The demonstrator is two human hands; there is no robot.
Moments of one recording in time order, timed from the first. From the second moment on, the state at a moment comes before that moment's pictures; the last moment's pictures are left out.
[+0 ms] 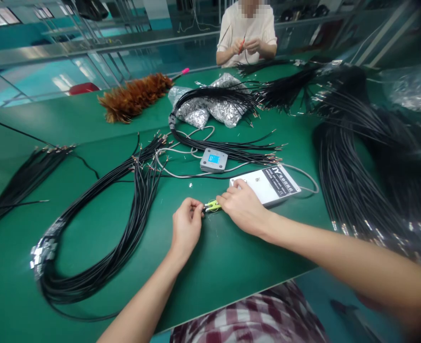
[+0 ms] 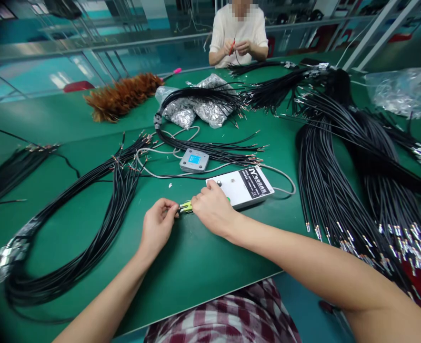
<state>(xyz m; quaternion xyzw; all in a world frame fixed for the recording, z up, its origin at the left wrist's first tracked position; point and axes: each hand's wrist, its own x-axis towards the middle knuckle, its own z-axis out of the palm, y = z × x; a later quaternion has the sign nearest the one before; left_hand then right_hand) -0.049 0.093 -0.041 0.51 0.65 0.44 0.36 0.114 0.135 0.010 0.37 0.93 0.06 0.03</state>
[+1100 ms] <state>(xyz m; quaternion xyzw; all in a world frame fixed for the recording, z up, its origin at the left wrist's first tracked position) -0.060 0.088 -0.038 0.62 0.61 0.40 0.29 0.184 0.114 0.014 0.41 0.86 0.02 -0.30</state>
